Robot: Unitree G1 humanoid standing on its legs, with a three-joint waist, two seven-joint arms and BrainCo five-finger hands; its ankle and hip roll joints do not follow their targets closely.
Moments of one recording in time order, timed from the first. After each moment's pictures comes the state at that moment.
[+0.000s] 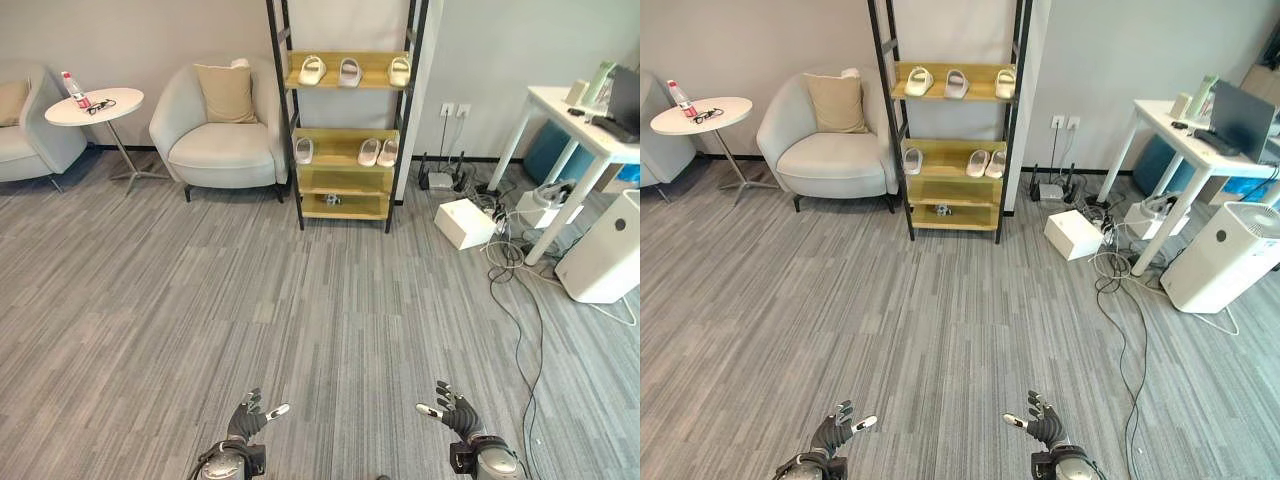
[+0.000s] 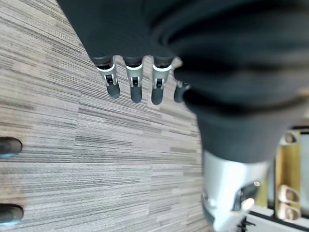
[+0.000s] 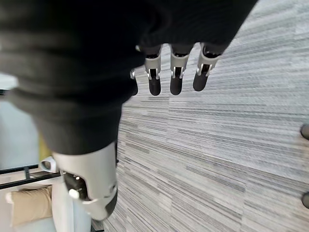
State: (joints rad) left arm 0.08 0.20 -0.20 0.84 -0.30 -0.16 0.08; right arm 0.11 -0.25 0.23 0.71 0.30 -0.11 -0.02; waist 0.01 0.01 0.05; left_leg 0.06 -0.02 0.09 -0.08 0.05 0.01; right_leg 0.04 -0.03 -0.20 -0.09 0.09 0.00
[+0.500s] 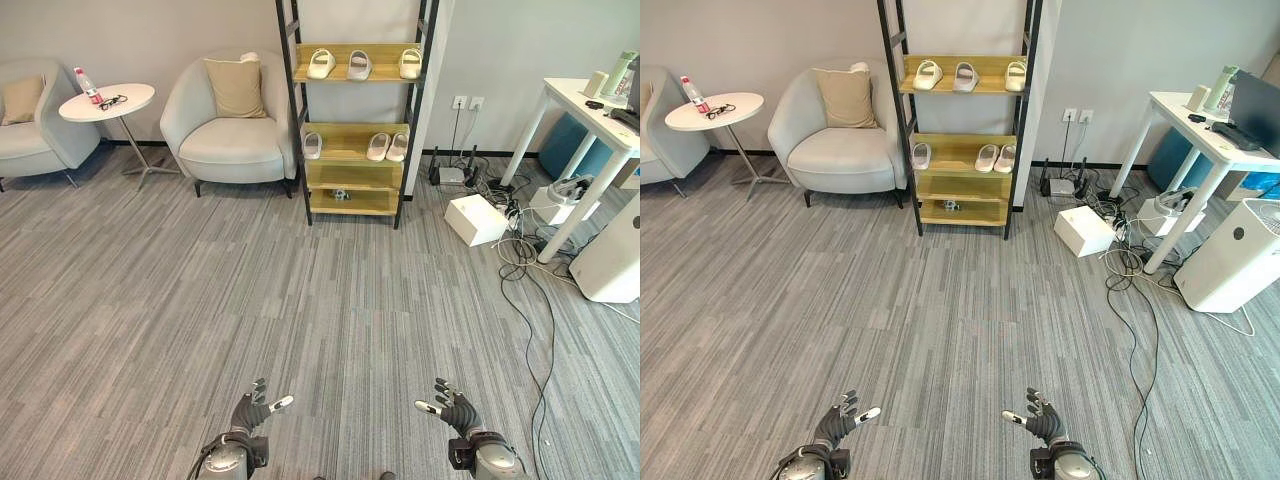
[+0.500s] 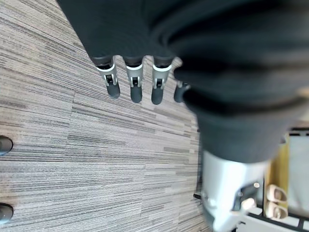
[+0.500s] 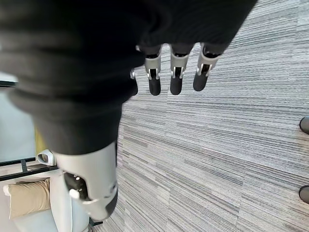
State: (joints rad) left arm 0.09 0.20 -0.20 0.79 -0.30 -0.14 0.08; right arm 0.09 -0.25 0.22 0.71 0.30 -0.10 -0.02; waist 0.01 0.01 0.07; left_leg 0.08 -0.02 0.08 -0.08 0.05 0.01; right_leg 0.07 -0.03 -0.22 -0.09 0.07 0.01
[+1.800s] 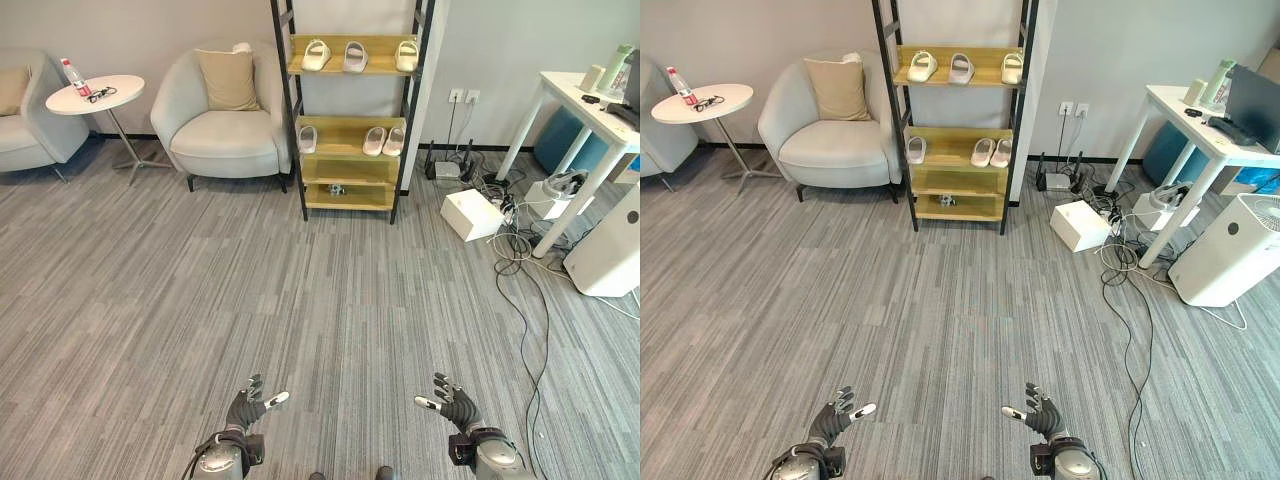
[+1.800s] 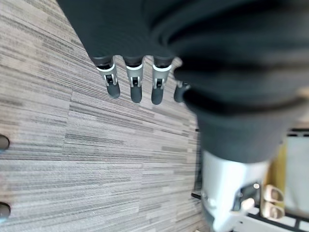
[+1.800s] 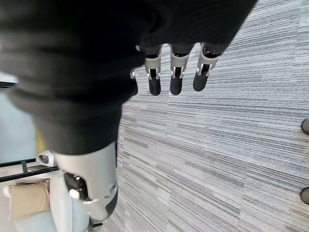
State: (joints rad) left arm 0.14 0.26 -0.19 0.63 -0.33 -0.12 0.08; right arm 0.11 -0.28 0.21 0.62 0.30 -0.09 -0.02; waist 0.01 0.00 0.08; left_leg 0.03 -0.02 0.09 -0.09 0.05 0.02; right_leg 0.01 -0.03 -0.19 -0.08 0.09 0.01
